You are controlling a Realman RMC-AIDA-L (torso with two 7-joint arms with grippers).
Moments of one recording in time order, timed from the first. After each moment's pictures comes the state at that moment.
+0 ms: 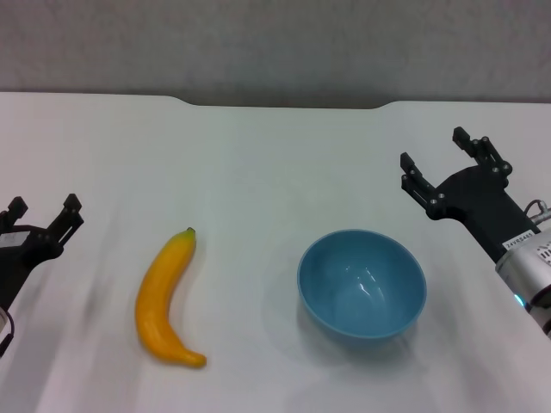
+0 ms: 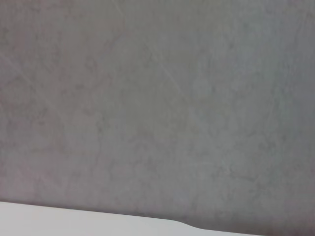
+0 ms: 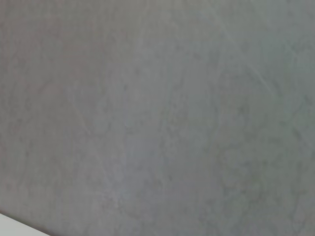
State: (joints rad) left arm -0.31 -2.05 -1.35 -0.29 -0.21 -1.00 2.69; right arm 0.51 2.02 0.53 0.39 -2.11 -1.06 -0.14
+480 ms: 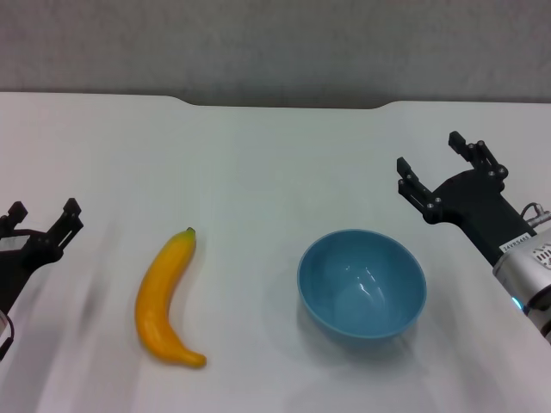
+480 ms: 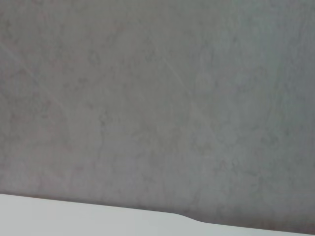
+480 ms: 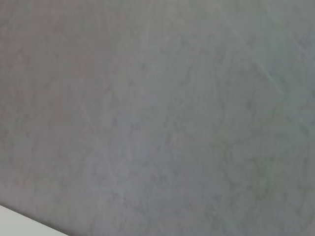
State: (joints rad) left arm -0.31 -2.05 -1.35 -0.29 -0.21 -0.98 2.68; right arm 0.51 2.02 0.52 0.40 -2.11 -1.05 -0.14
